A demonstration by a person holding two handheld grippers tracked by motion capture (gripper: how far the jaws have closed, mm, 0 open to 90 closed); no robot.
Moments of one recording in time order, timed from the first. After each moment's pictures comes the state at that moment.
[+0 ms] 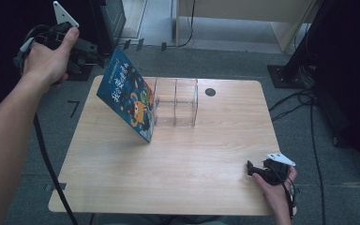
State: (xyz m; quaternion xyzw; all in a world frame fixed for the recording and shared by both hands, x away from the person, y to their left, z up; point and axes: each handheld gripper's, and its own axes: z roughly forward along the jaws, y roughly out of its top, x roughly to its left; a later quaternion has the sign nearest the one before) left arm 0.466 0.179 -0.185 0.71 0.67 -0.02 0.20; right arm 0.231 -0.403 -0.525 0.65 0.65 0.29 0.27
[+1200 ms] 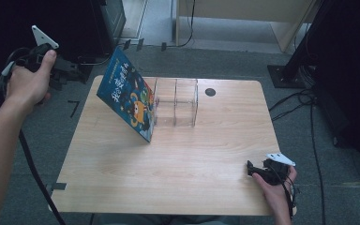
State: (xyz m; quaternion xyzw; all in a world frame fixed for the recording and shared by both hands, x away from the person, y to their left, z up) left arm 0.446 0.236 -0.237 0.69 0.70 -0.02 0.20; right arm 0.231 -0.403 -0.526 0.65 0.65 0.29 0.27
